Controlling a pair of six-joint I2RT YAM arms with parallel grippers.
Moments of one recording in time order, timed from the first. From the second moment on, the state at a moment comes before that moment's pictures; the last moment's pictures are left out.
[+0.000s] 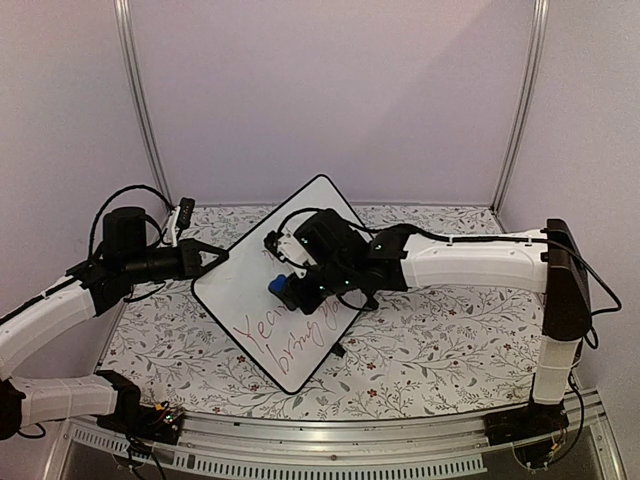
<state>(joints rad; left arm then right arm) -0.36 0.96 0.66 -0.09 0.54 -0.49 1.11 1.95 1.59 -0.38 0.06 0.13</state>
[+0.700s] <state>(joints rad) -0.36 0.96 0.66 -0.07 0.56 -0.49 1.12 1.92 1.60 -0.47 0.09 0.13</state>
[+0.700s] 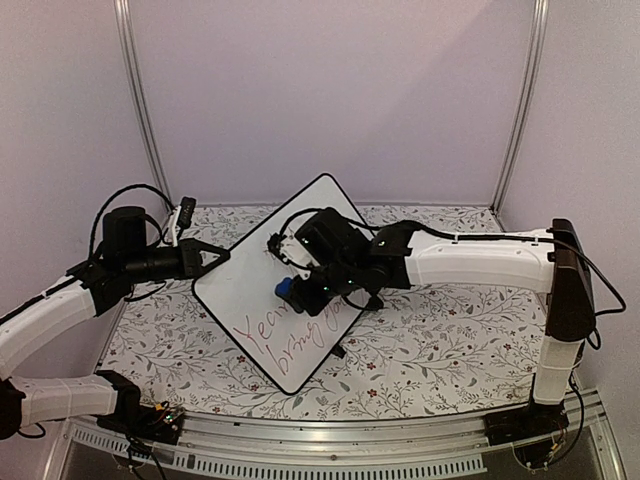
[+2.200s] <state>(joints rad) -0.36 0.96 0.66 -0.07 0.57 -0.49 1.21 1.96 1.62 -0.45 0.11 0.08</state>
